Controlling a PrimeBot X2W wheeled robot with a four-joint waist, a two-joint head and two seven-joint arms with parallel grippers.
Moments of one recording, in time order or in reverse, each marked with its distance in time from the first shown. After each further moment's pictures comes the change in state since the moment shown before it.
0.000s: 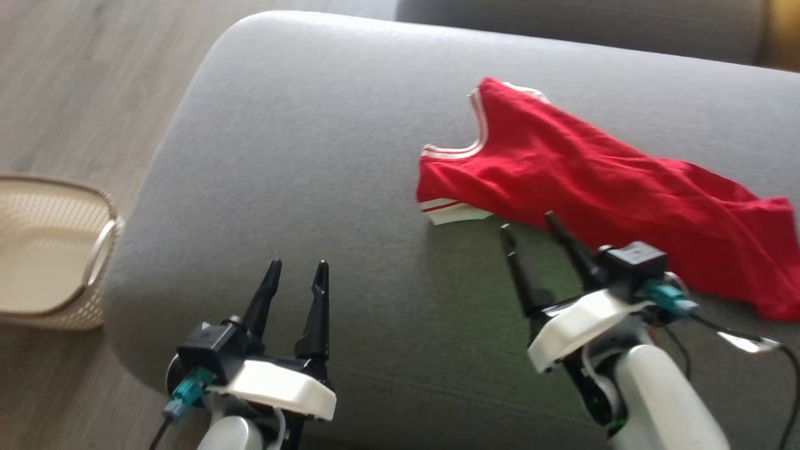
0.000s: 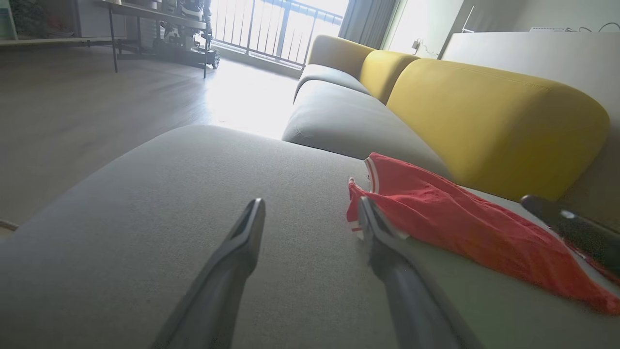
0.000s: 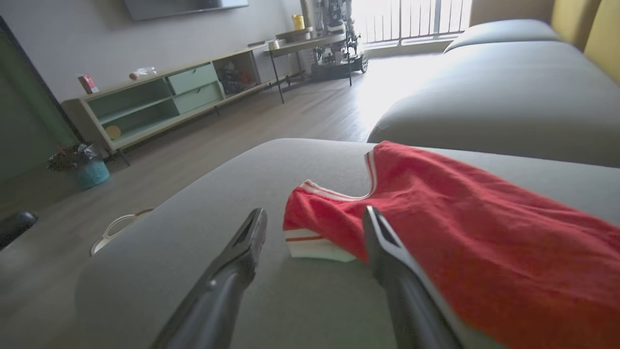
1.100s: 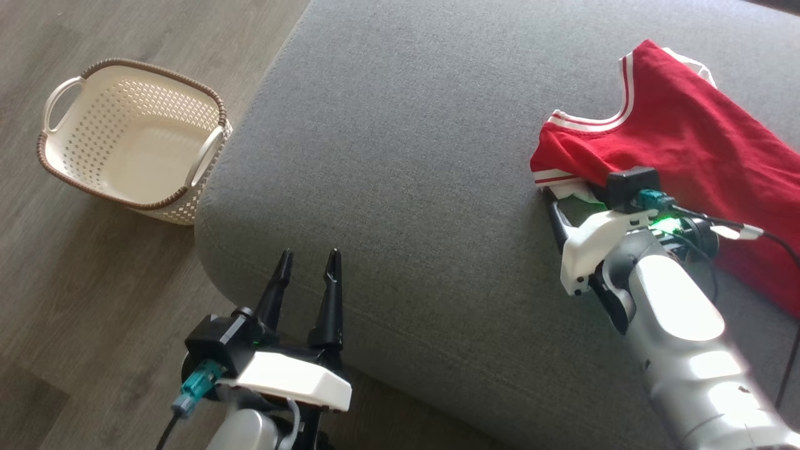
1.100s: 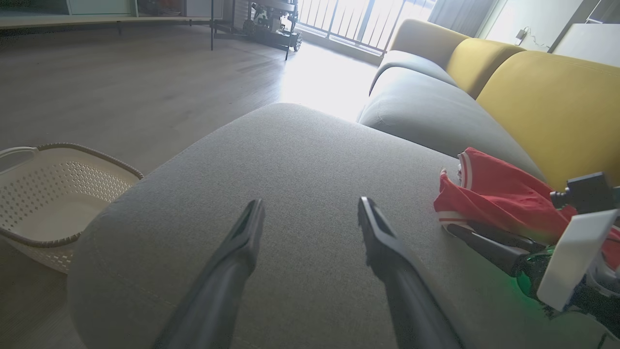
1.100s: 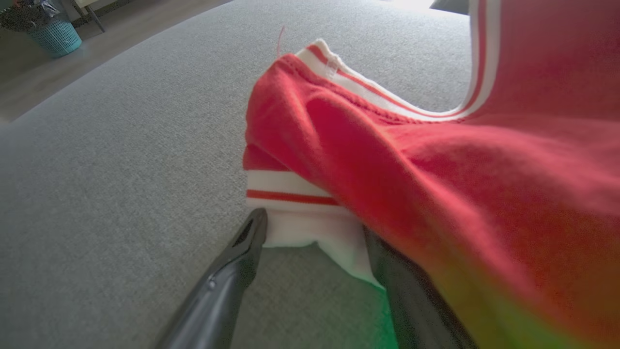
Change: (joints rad) left arm -0.032 -0.001 -0.065 -0.041 -0.063 0.071 0.000; right arm -0.448 -0.011 -0.084 0.751 -0.185 0.000 -0.041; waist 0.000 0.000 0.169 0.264
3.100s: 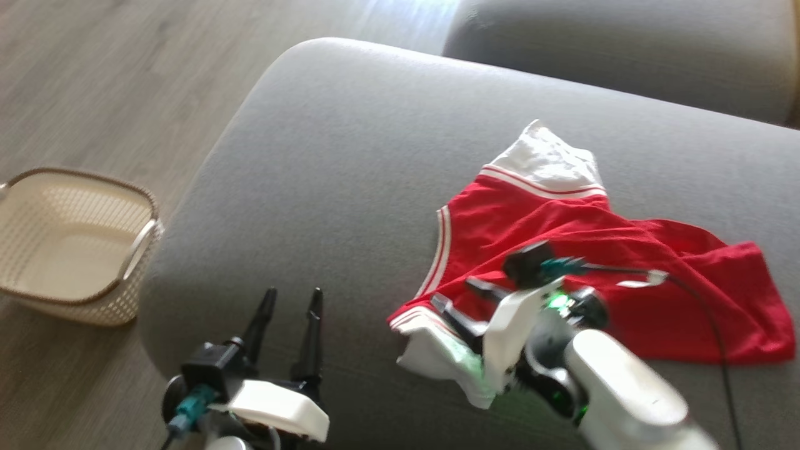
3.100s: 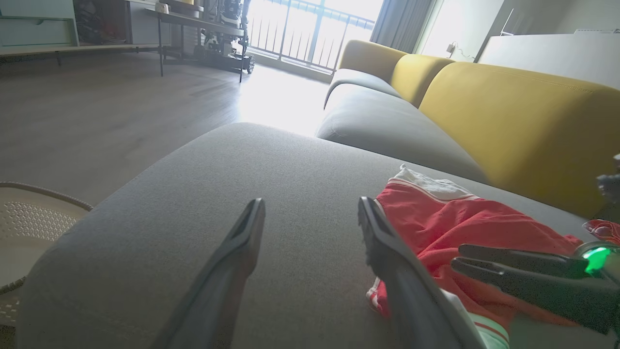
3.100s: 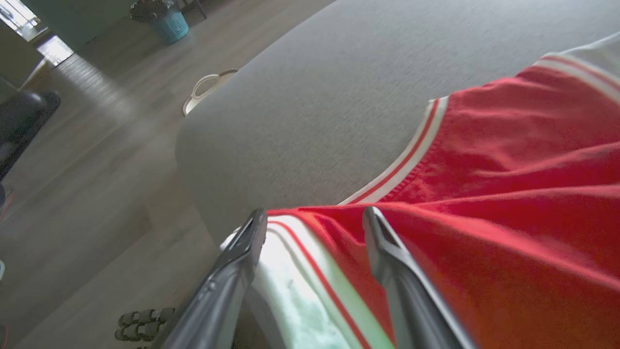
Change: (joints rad) left arm 0.062 0.002 0.077 0.104 0.096 -0.080 0.000; right arm 0.245 -0.056 0.486 -0.439 0.524 0.000 0.331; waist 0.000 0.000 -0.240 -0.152
